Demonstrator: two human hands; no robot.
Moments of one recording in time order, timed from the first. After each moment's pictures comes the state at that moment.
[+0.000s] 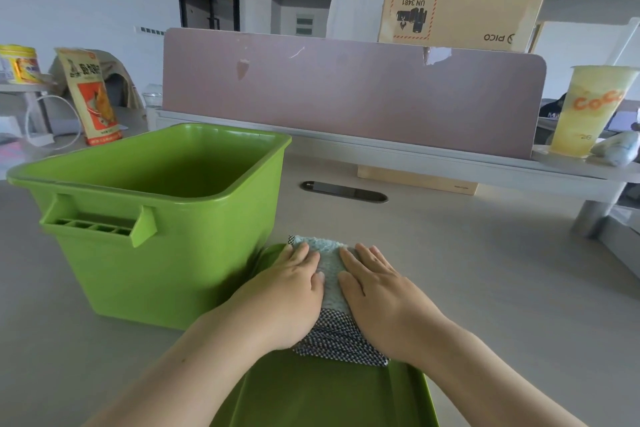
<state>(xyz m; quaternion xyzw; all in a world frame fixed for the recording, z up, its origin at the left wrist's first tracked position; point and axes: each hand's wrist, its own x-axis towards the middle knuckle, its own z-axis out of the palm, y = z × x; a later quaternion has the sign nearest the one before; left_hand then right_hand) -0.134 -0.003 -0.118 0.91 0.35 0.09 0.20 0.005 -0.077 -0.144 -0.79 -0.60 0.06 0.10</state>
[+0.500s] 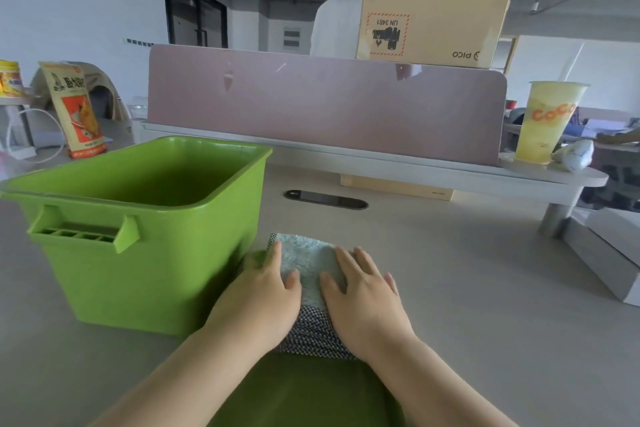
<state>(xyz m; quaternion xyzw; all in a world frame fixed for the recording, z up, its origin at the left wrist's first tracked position) -0.131 -0.020 -0.122 0.85 0.46 0.15 0.19 -0.013 -0.093 -0.135 -0.83 -0.49 0.05 0.26</state>
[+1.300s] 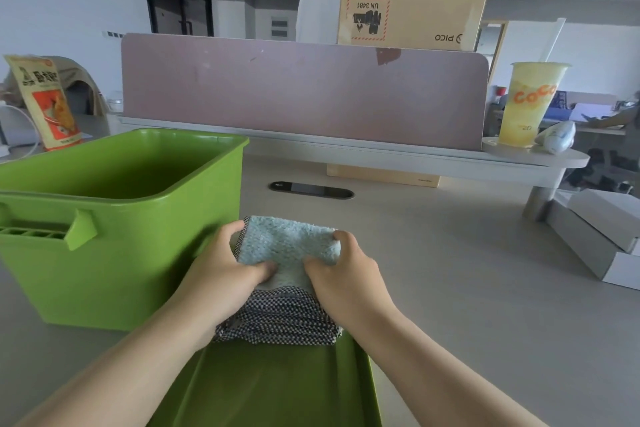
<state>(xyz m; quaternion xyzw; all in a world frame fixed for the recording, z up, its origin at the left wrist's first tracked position) -0.138 -0.015 -0.110 0.70 0.44 0.31 0.47 -0.017 -0.099 -0.113 -0.78 -0.39 0.19 0.45</state>
